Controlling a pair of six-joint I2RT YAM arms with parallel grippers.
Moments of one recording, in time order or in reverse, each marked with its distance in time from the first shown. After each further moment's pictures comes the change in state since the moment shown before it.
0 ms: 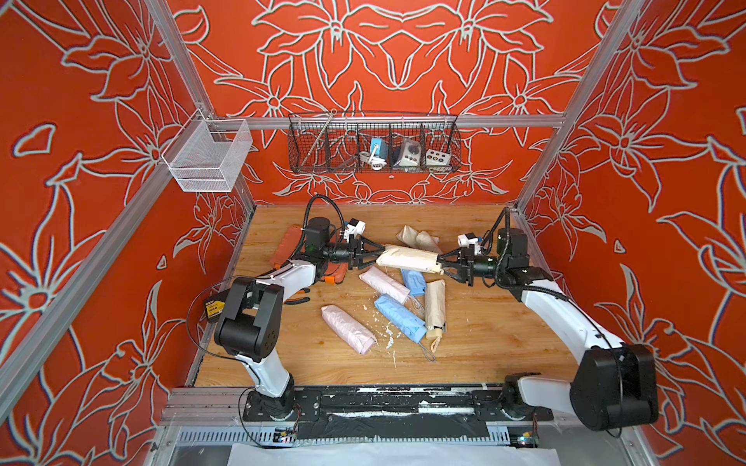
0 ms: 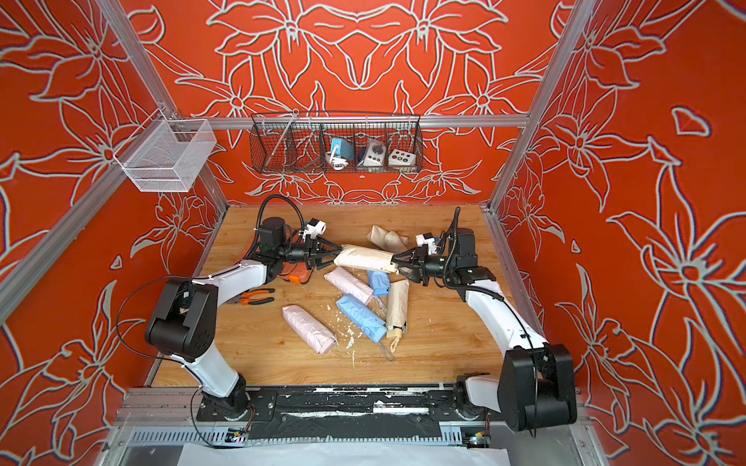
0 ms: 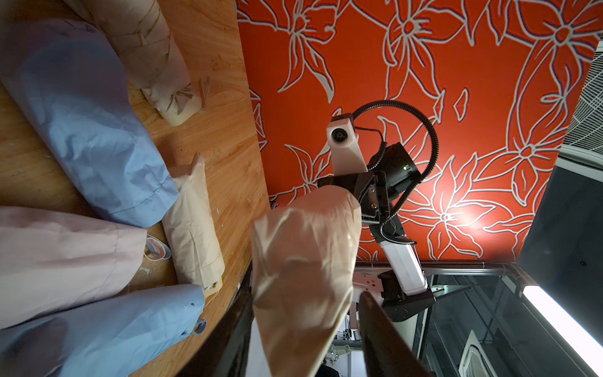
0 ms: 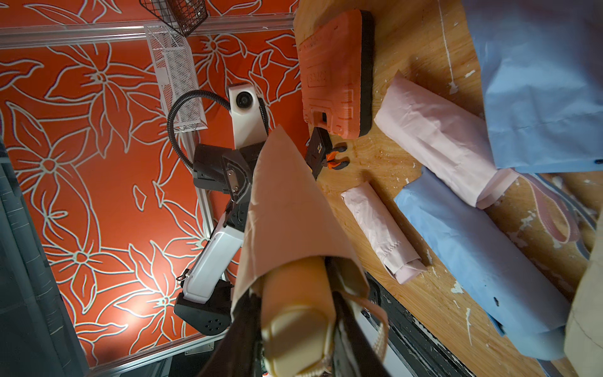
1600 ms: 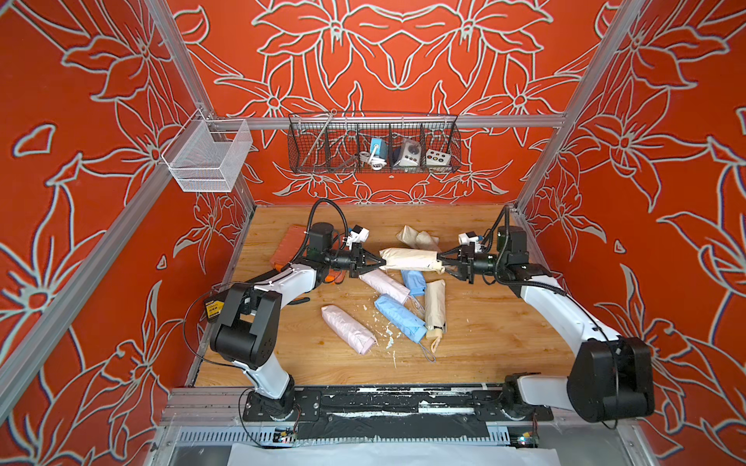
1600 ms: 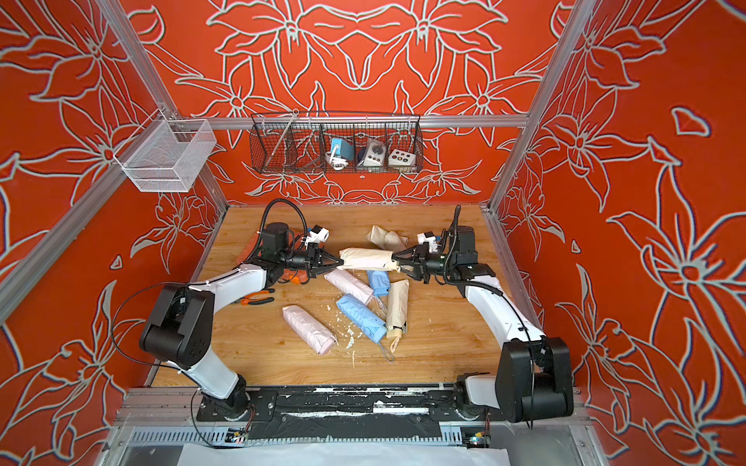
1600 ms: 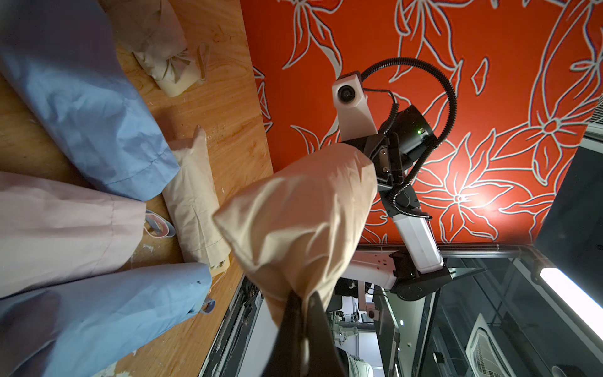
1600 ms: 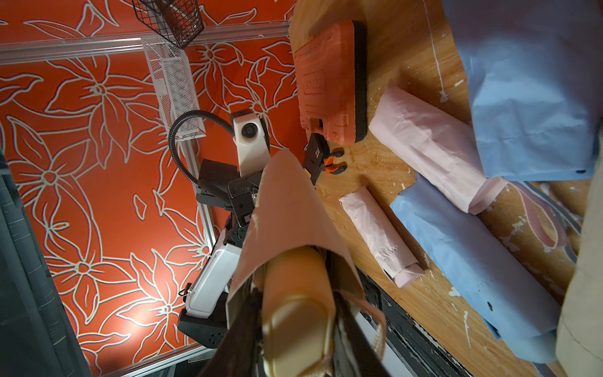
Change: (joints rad) left arm -0.032 -0.035 -0.034 -0.108 0.009 0.120; right arm -0.010 0.039 0.031 -0.024 0.000 -0.012
